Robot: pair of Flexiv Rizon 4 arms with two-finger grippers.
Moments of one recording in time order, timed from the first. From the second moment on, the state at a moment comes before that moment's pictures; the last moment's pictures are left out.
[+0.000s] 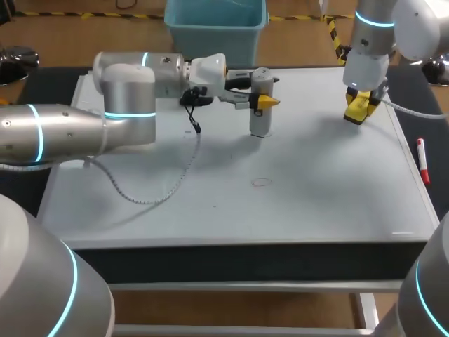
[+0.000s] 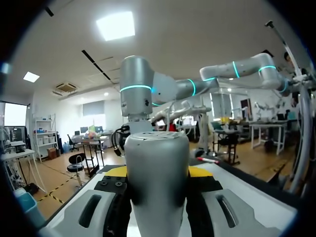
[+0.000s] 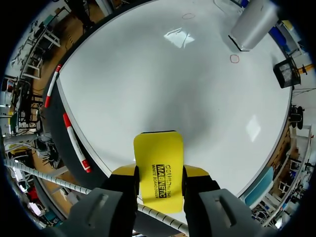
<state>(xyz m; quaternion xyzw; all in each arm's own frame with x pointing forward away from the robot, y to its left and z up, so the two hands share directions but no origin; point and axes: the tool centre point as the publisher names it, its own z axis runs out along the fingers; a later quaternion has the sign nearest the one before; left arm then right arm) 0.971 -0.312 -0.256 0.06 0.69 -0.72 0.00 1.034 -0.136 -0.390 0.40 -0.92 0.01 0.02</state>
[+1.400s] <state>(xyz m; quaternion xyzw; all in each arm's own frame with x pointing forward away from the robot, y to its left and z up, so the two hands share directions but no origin) 0.983 -0.320 -0.280 0.06 0.68 -0.73 -0.01 1.034 -0.137 -0.390 0.40 -0.92 0.01 0.02</state>
